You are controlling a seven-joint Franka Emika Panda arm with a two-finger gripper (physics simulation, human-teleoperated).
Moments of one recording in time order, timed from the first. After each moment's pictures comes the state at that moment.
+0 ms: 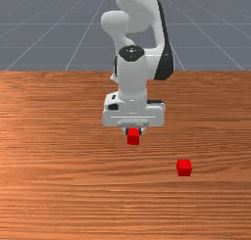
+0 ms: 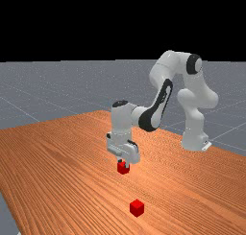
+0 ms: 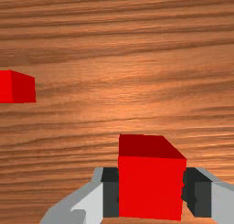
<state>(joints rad) 0.15 0.56 -0.12 -1.85 0.15 2.38 0.76</state>
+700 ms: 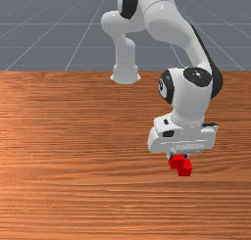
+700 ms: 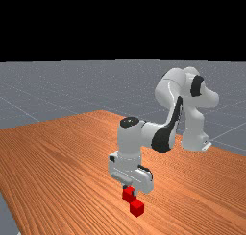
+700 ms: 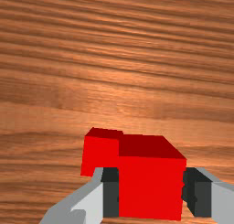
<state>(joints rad) 0.29 0.93 -0.08 -1.26 0.07 2.15 0.87</state>
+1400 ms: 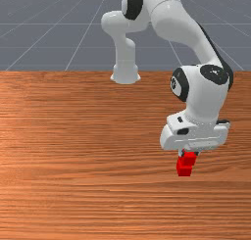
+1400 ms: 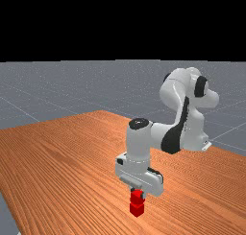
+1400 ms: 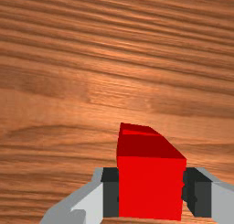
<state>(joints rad) 0.34 0.94 -0.08 -1.23 0.05 2.11 0.90</state>
